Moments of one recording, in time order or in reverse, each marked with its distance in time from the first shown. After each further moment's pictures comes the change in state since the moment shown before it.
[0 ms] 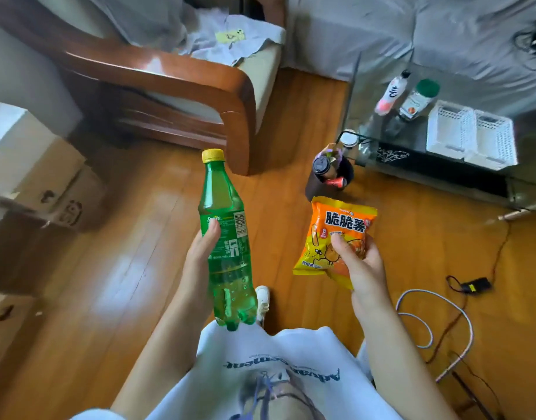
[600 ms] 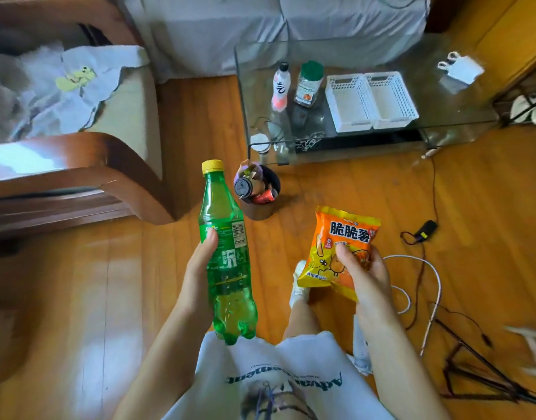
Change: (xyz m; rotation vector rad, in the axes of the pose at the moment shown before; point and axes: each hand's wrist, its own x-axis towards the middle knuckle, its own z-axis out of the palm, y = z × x) left_hand 0.187 0.047 0.202 0.166 -0.407 -0.174; right_hand 0.147 -0.061 -0.103 0.159 0.444 0.049
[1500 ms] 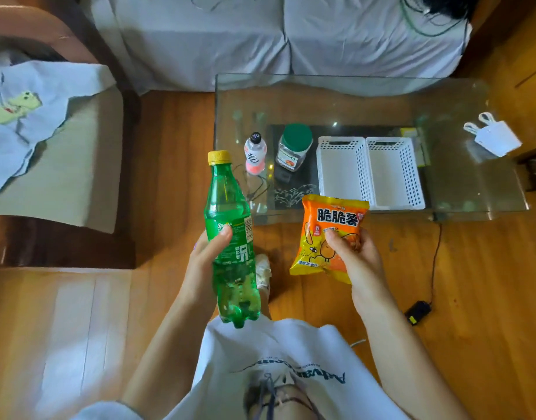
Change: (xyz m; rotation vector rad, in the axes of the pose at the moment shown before) left_hand 0.351 0.128 0.194 0.047 0.076 0.059; right_hand 0.397 -0.210 0.036 -0.080 -0.191 0.039
